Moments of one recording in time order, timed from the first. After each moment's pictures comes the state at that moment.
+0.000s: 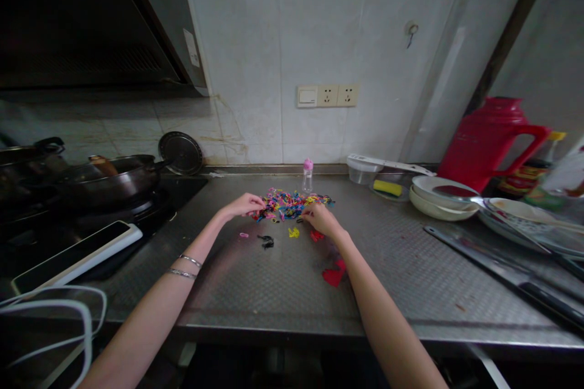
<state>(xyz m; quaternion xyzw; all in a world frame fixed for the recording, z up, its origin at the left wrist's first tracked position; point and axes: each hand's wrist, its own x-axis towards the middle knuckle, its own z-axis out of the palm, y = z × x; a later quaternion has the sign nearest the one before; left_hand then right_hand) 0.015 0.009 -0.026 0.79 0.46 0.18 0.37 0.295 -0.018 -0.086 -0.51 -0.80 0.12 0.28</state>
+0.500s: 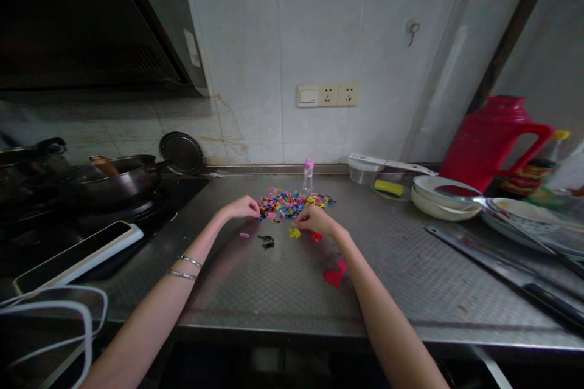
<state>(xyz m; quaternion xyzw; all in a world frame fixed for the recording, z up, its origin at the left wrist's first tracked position) 0.005 0.028 -0.045 0.84 0.46 0.13 0.27 0.278 -0.036 -0.066 -0.44 -0.83 0.23 0.26</state>
